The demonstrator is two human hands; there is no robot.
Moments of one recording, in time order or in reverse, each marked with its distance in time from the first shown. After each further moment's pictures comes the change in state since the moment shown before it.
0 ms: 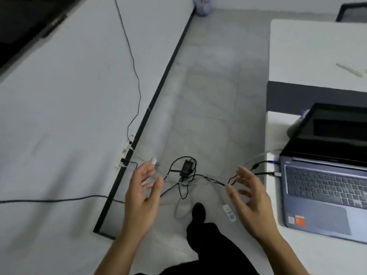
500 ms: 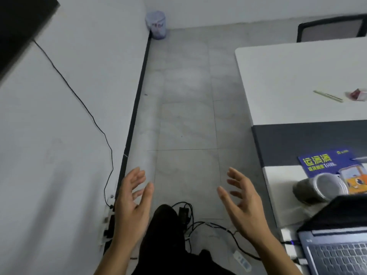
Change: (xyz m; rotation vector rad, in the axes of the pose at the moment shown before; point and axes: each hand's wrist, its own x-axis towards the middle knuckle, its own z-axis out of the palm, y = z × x) left_hand 0.347 0.057 0.096 0.043 -0.181 0.102; right_hand 0.309 -0.046 0.015 0.048 0.177 0.096
